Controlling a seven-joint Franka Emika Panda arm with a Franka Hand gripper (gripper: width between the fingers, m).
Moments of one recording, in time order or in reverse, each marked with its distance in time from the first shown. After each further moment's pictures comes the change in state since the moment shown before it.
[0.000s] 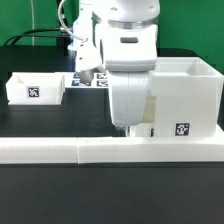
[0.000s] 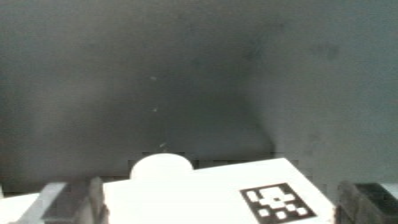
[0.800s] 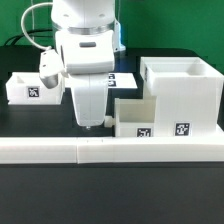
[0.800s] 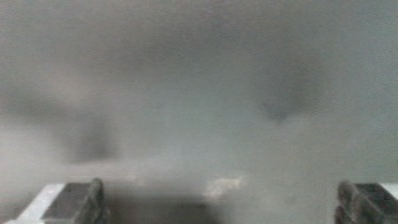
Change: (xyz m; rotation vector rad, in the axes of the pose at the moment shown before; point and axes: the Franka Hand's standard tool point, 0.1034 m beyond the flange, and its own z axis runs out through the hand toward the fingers) arm -0.052 -0.018 0.017 -0.039 0.002 -0.101
